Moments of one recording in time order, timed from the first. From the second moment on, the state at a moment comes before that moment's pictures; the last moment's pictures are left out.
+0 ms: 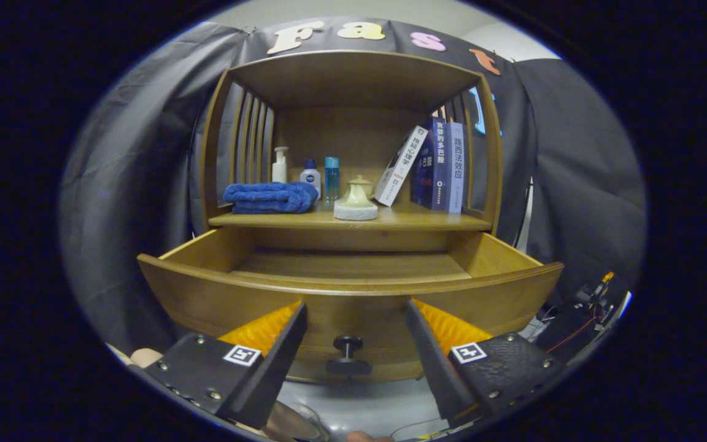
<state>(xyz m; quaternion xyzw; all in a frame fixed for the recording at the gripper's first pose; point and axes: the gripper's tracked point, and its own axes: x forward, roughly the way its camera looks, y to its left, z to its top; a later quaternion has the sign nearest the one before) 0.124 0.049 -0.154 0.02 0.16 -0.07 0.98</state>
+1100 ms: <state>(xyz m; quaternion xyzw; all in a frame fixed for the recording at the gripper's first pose) 0.180 0.037 -0.153 0.02 0.14 -0.05 0.99</state>
